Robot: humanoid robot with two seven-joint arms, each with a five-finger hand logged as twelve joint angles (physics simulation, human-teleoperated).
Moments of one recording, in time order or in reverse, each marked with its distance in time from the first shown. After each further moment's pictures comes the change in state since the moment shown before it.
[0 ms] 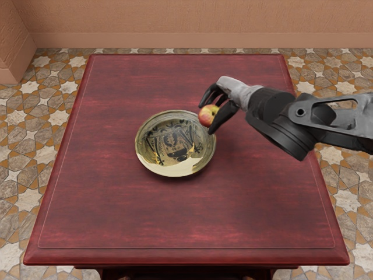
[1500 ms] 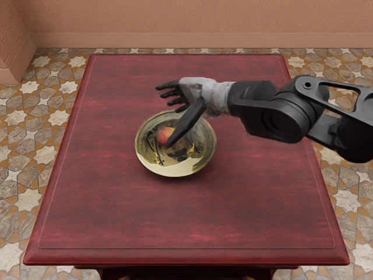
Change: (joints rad) left arm 0.000 0.000 0.000 0.000 0.000 0.000 0.000; right arm -0.281 0.055 0.482 -0.080 0.097 0.314 0.000
